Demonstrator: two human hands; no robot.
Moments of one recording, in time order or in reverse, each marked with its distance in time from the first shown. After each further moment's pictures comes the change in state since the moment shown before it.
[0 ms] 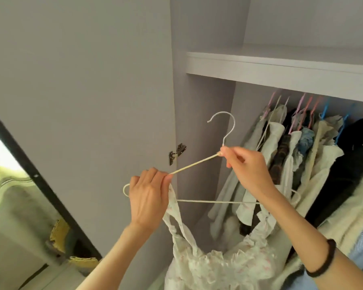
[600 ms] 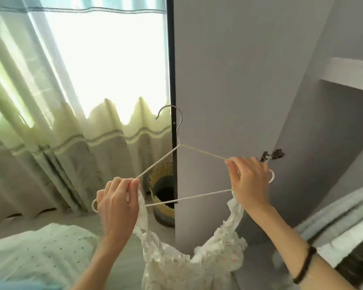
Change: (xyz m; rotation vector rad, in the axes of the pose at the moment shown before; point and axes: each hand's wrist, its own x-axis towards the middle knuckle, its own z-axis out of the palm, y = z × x) left_hand -0.156 -0.015 -0.189 0.438 0.367 -0.658; right_hand -0.065 -0.043 0.122 -0.164 -0.111 -0.653
